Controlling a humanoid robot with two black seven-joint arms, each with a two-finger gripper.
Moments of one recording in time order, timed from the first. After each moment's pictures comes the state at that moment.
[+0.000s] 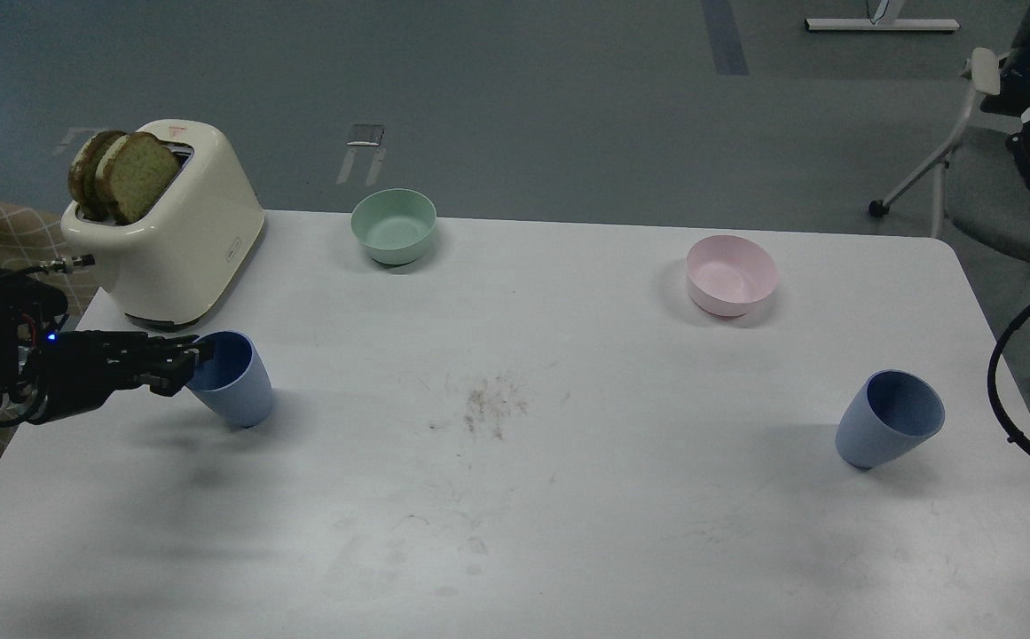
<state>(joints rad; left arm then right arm) -0.27 0.94 -0.94 -1.20 2.00 -0.29 -0.49 0.55 -0.35 1.70 0.87 -0.55 0.49 0.05</state>
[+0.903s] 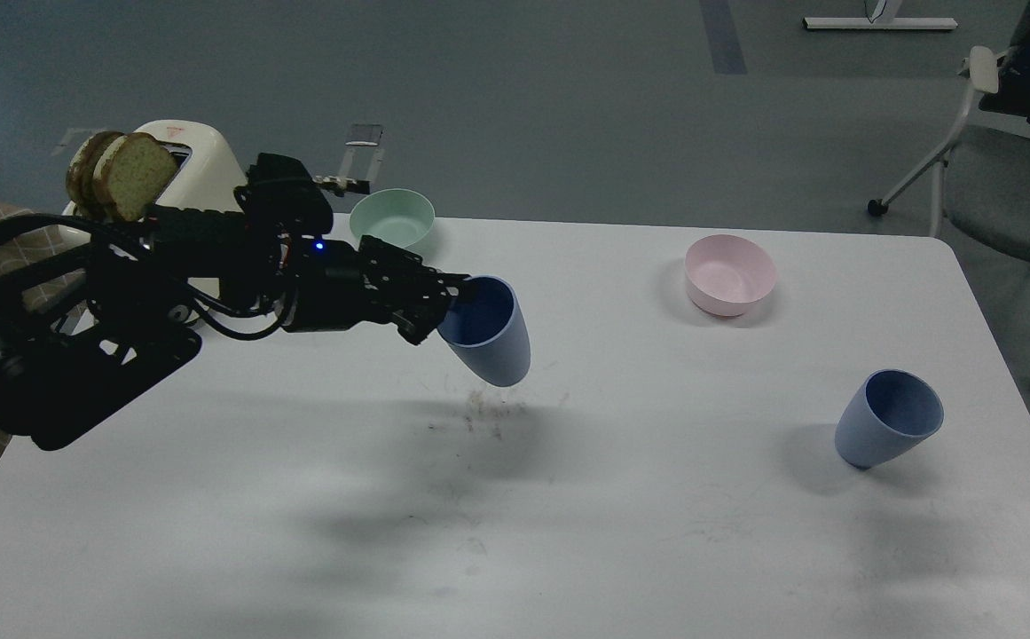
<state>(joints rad) -0.81 0.58 -0.59 -1.42 2.08 -0.44 -0.45 0.34 -0.39 1.86 0.94 -0.55 0.49 0.05</state>
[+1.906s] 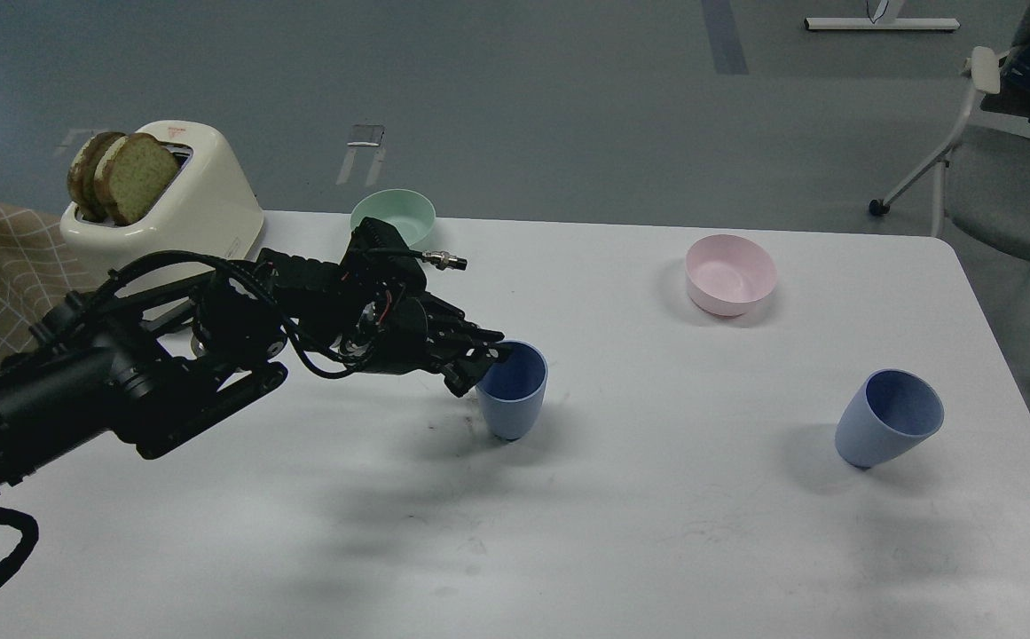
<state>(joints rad) -0.82 0.44 -0.51 -1.24 2.18 -0.44 -0.43 0.32 -0.39 1.86 0.97 -0.55 0.49 0.05</state>
